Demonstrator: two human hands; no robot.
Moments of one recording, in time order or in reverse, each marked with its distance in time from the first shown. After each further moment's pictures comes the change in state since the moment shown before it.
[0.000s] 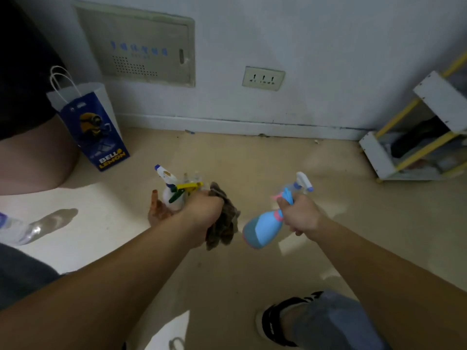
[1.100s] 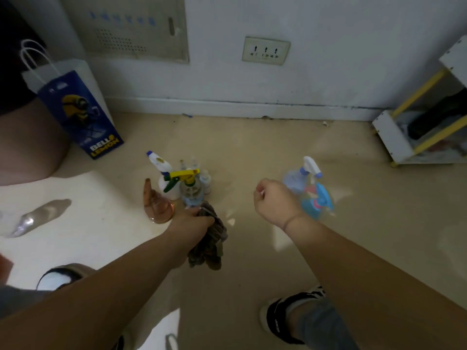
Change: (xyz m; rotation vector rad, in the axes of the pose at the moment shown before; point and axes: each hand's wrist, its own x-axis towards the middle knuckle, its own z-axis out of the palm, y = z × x) left_hand 0.040 -0.067 -0.002 0.071 0.063 -0.060; right_hand 0.033 -0.002 0.064 -0.441 0.056 -0.308
